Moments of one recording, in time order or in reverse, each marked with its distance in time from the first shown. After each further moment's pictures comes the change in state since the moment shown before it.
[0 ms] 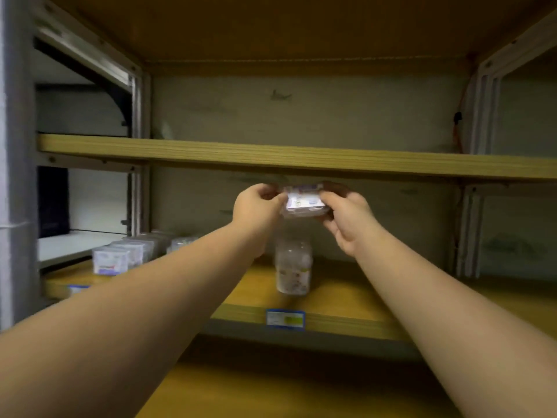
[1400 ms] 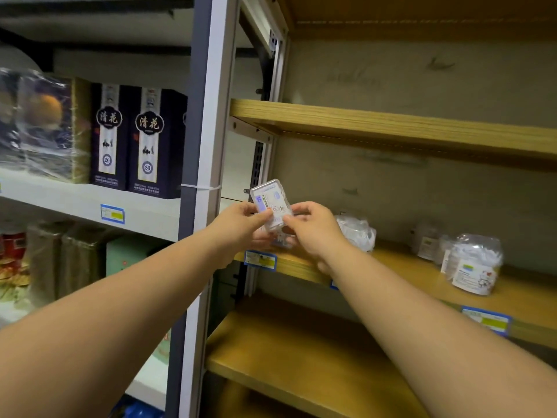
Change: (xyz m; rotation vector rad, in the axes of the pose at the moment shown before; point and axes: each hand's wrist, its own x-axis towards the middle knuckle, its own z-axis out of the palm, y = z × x) left_hand 0.013 -0.089 -0.341 -0.156 -0.162 -0.386; right_hand -0.070 0.175 0.298 -0.577 -0.254 0.072
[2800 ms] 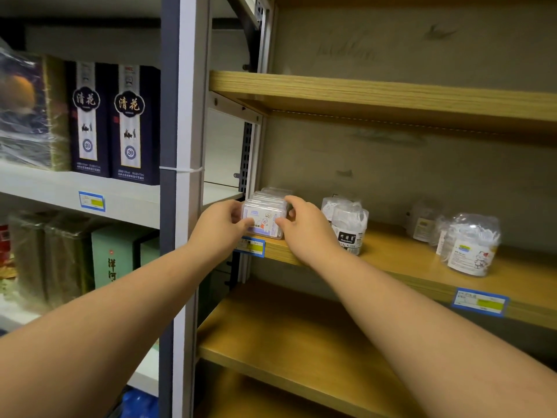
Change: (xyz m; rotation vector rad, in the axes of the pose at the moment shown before) left_hand 0.015 -0.042 -0.006 0.847 0.288 0.325; right_hand 0.001 0.034 -0.006 -0.593 0.025 -0.230
